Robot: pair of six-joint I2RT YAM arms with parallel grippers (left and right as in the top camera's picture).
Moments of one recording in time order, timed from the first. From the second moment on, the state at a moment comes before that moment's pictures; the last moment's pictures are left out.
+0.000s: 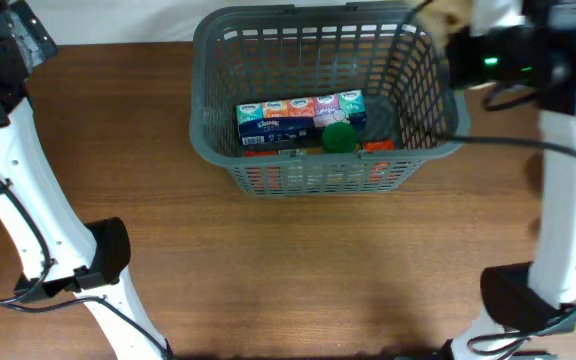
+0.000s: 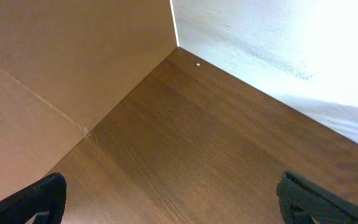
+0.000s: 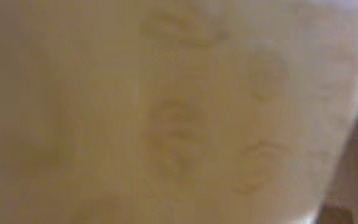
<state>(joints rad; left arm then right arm) 0.19 2.16 3.12 -1.69 -0.48 -0.26 0.15 1.86 2.55 -1.51 -0.07 -0.13</state>
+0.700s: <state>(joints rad) 0.19 2.16 3.12 -1.69 -0.48 -0.26 0.31 2.11 2.38 -1.54 0.01 -0.13</state>
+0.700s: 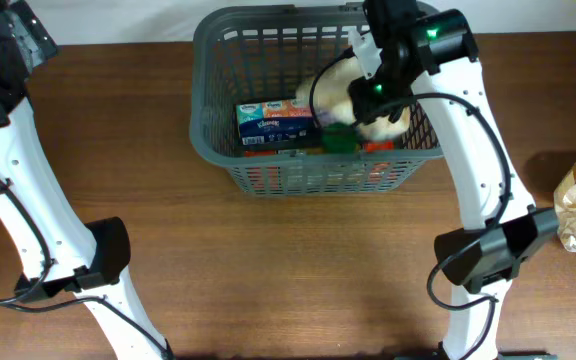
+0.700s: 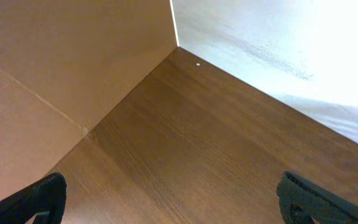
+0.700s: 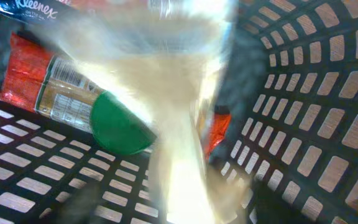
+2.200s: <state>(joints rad) 0.19 2.16 3.12 -1.69 -0.48 -0.26 -0.70 1.95 1.82 -1.32 0.16 0.45</state>
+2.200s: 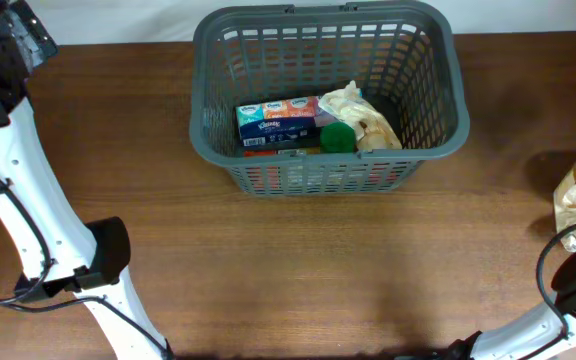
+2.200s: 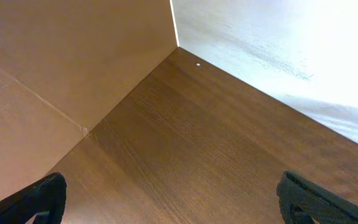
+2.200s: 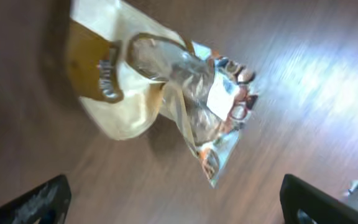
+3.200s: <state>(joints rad) 0.19 2.16 3.12 -1.69 -0.48 -0.26 -0.69 1.94 1.34 -0.76 0.10 0.04</state>
